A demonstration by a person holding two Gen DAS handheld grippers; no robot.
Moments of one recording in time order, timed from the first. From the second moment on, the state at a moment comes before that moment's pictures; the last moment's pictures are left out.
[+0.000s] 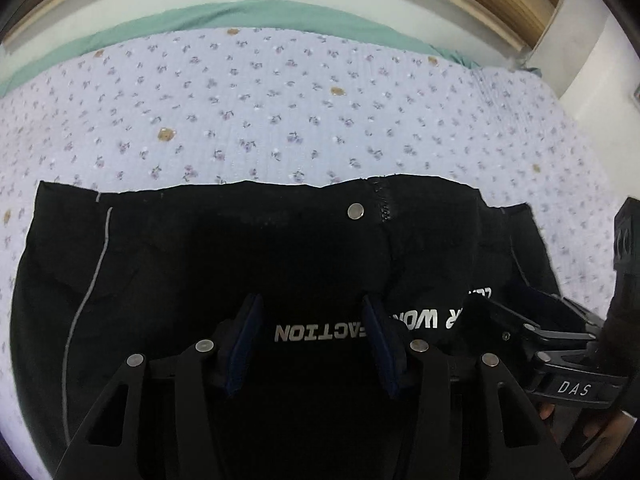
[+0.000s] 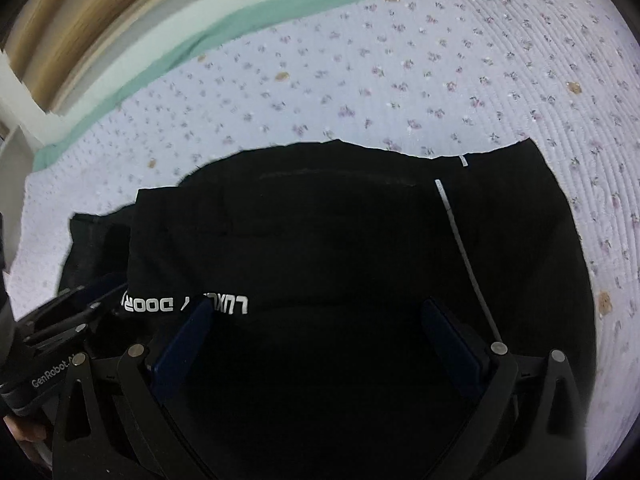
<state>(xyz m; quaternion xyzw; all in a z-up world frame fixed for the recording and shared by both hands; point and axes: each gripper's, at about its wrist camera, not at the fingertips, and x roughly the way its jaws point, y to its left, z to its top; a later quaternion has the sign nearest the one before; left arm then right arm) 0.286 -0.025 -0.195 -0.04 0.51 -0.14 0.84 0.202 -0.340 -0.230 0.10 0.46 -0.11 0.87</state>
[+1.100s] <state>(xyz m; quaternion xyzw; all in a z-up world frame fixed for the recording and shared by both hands) 0.224 -0.014 -0.221 -0.07 0.55 -0.13 0.82 0.127 -0.319 -0.255 0.10 0.46 -0.11 0.88</state>
